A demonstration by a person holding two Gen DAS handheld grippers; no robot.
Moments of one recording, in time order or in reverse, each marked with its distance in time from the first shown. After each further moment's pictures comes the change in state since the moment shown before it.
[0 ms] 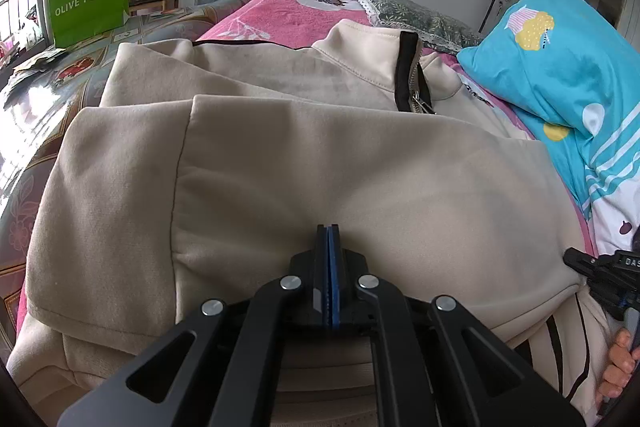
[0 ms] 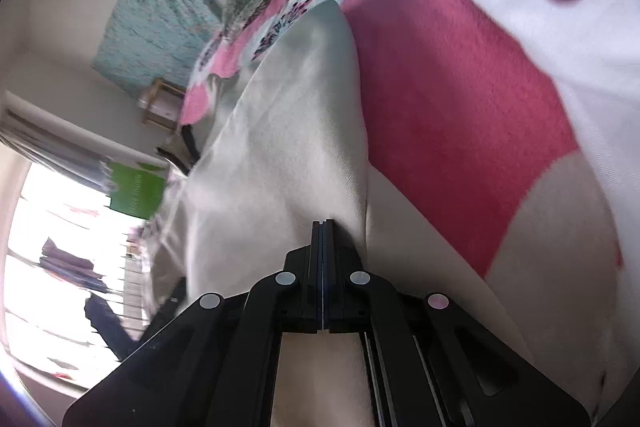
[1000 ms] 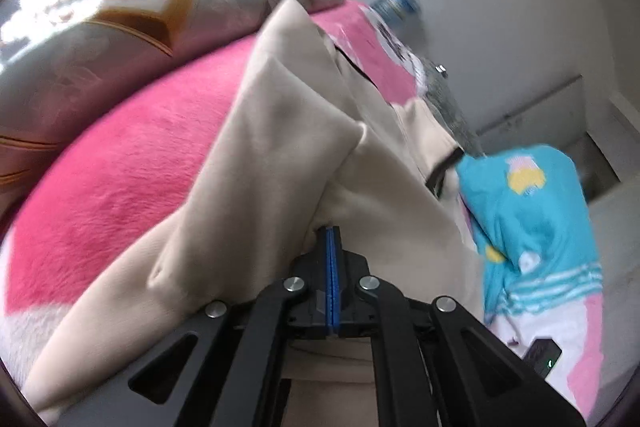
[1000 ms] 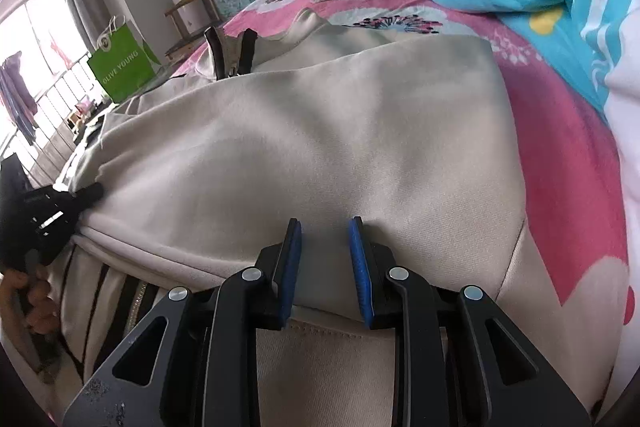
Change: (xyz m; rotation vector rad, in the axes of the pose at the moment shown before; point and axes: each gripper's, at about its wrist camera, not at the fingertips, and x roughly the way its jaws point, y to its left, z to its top) left arm -0.035 0.100 -0.006 -0.542 -0.029 -0.216; right arm 0.049 0.061 -0.030 -0.513 -0.050 -0.146
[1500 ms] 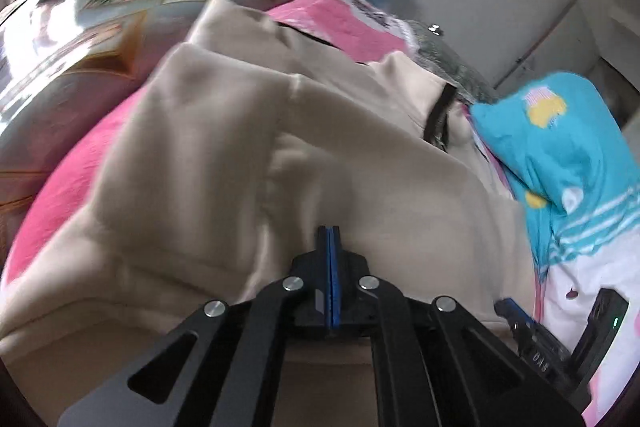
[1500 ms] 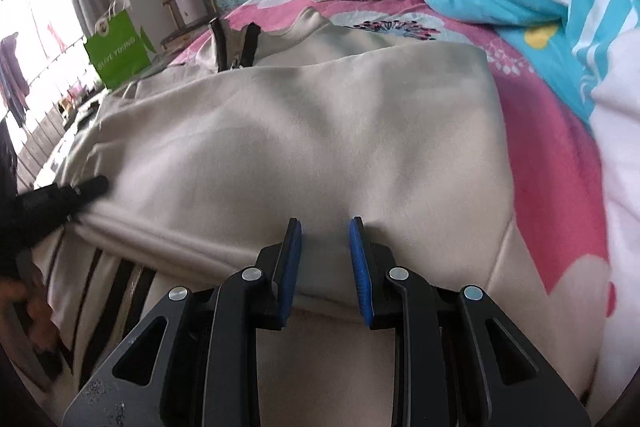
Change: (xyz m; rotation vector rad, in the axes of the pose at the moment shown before) left arm 0.011 -0.045 -0.026 0.237 0.033 0.135; right arm -0.010 0.012 -0.005 -0.069 0.011 -0.071
